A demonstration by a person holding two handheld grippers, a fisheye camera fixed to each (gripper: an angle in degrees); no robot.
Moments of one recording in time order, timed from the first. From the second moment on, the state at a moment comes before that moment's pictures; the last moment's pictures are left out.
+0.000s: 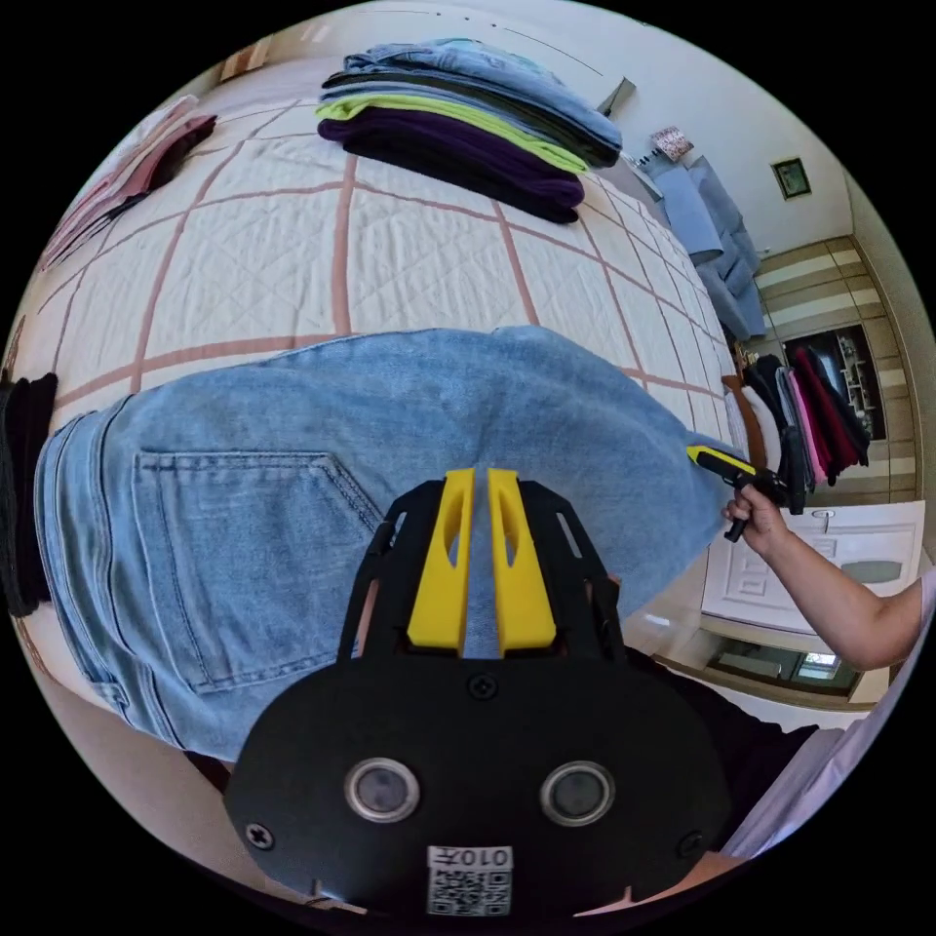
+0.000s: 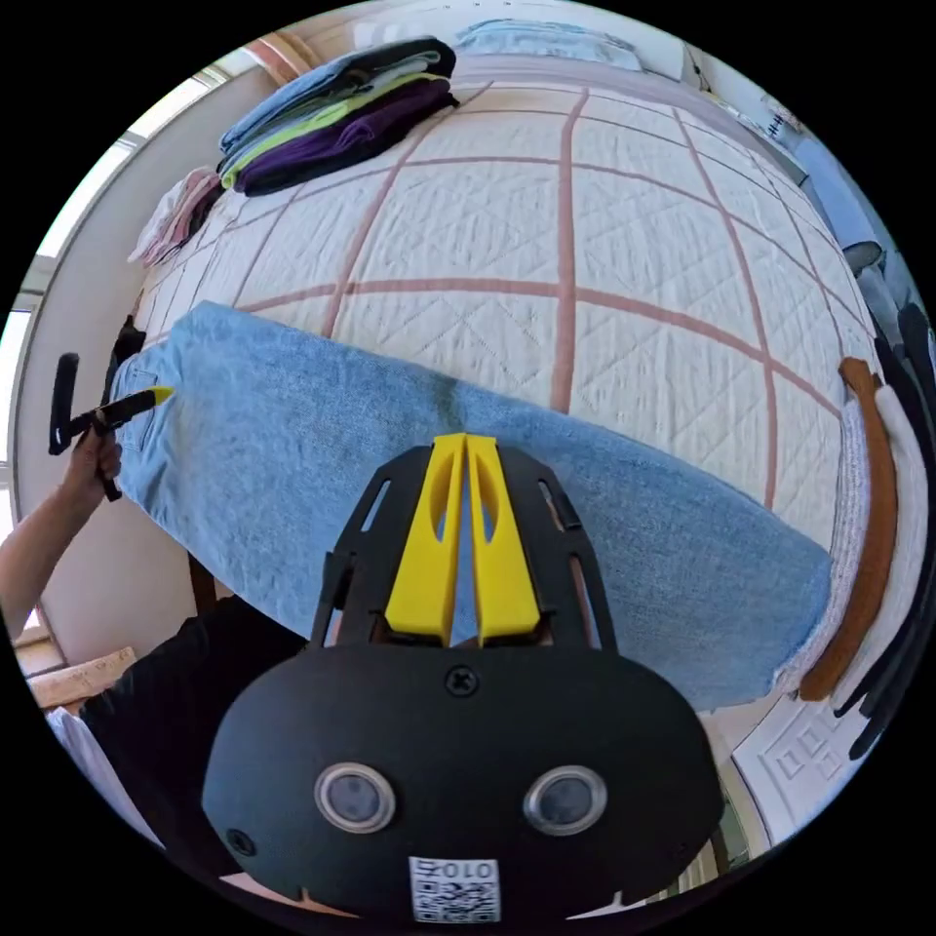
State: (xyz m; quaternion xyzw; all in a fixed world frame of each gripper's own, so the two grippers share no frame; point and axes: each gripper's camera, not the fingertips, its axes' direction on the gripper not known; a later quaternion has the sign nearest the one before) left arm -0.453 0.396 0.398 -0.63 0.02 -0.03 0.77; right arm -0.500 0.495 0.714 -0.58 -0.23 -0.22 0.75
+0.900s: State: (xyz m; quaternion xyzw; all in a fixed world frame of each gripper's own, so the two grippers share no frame) left arm -0.720 0.375 0.043 -0.42 -0.18 -0.37 0.81; right arm -1.190 0.462 0.547 -0.35 -0.61 -0.60 0.39
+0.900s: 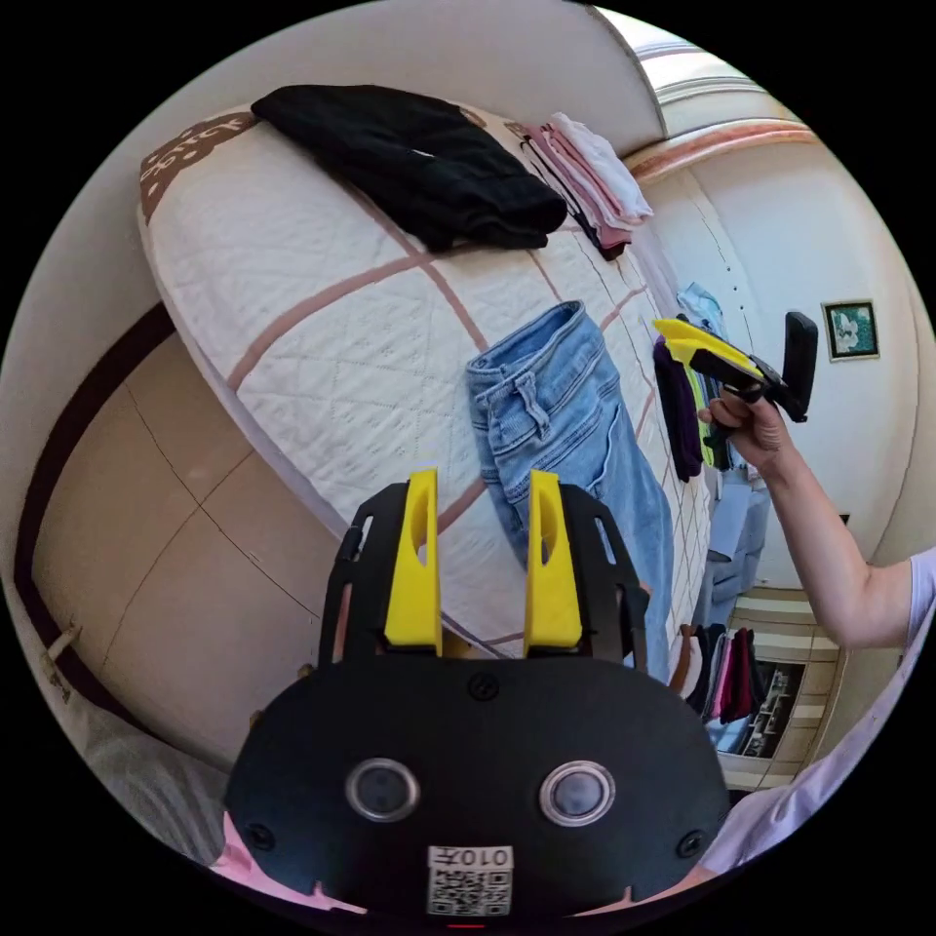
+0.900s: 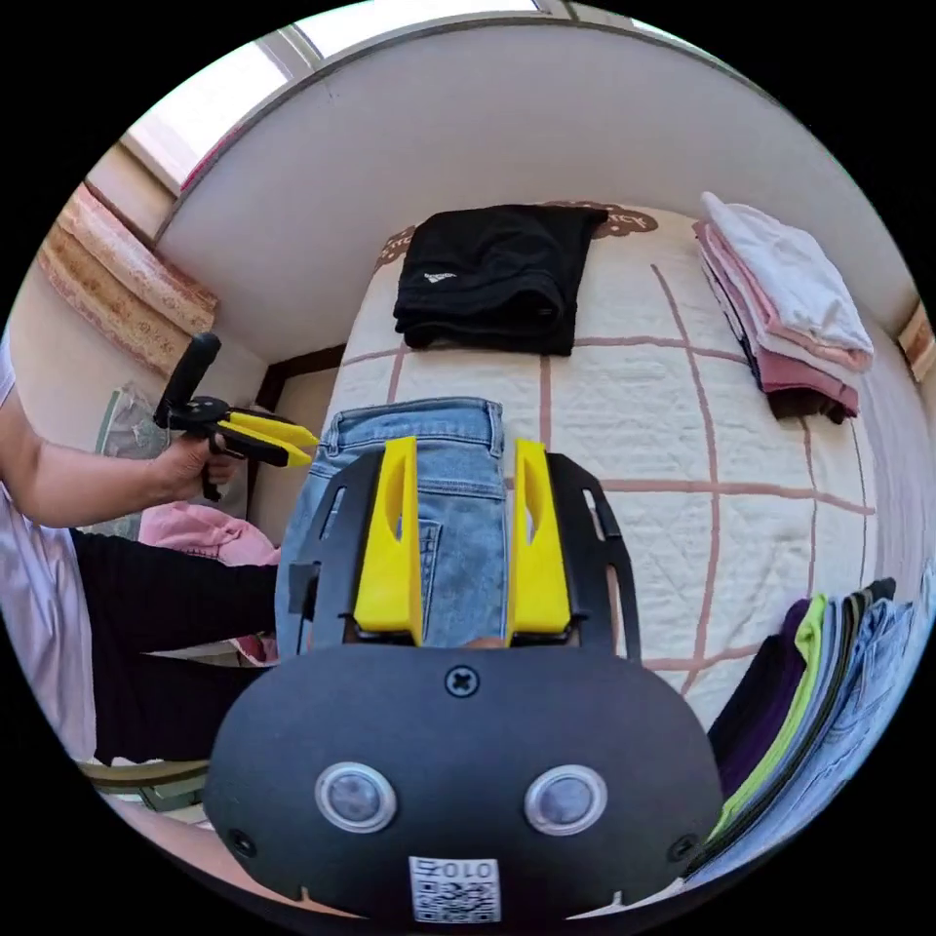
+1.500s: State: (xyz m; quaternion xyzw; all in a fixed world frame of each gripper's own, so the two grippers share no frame) left arm -0.762 0.352 0.059 -0.47 -0.10 -0.25 0.84; right arm -1.349 0.513 0.563 -0.43 -0.62 -0.62 0.20
